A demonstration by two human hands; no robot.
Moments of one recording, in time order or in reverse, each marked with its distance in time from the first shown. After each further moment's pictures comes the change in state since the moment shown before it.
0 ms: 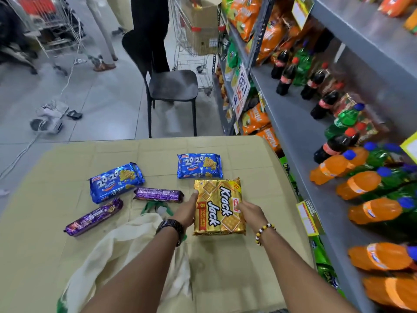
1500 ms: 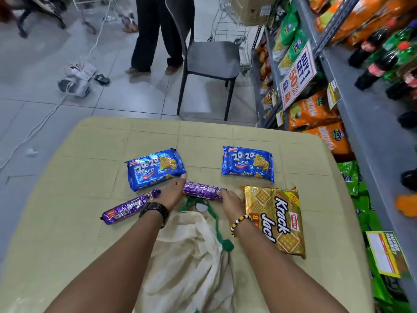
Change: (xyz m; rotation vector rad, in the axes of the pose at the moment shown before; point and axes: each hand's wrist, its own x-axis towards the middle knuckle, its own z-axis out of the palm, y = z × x) left_hand 0.058 0.003 -0.192 0.114 0.169 0.102; right_hand 0.032 -0.062 0.224 -0.200 -0.086 -0.007
